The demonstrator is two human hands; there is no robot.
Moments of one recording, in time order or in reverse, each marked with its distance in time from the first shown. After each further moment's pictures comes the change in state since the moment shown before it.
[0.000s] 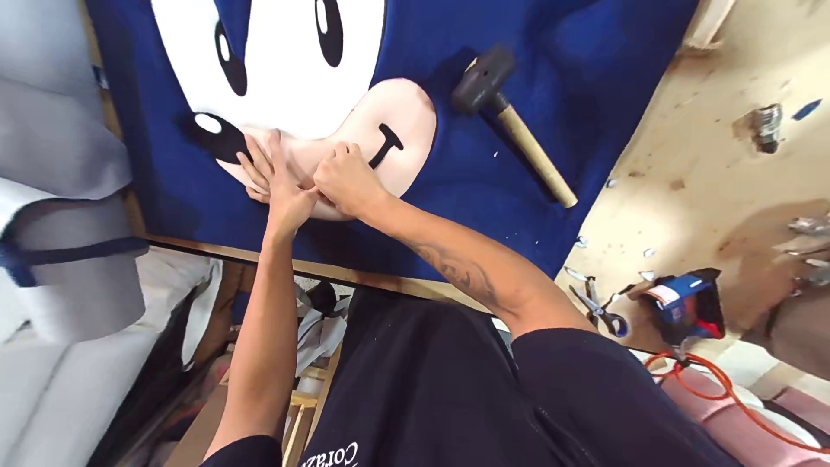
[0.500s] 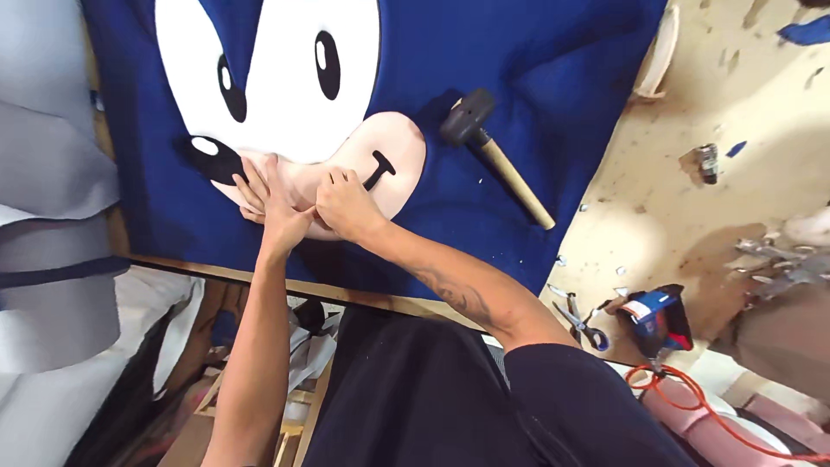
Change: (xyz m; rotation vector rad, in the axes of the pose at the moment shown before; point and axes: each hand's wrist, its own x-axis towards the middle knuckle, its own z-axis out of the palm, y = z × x) left_hand 0.003 -0.001 0.002 -0.038 0.030 -0.022; right_hand -0.004 -0.002 0.006 -0.040 0.039 0.052
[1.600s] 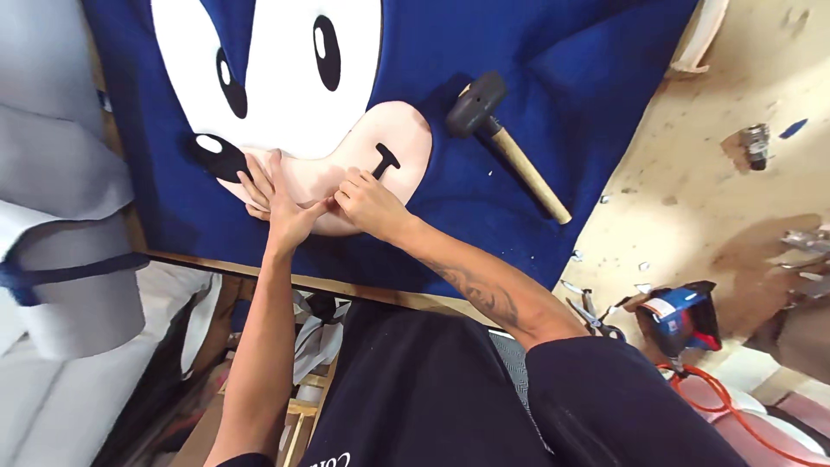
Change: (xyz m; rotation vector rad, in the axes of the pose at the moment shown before) left_hand 0.000 0.001 0.002 0.035 -0.001 -0.010; right_hand -0.027 0.041 0.029 0.201 0.305 -0.251
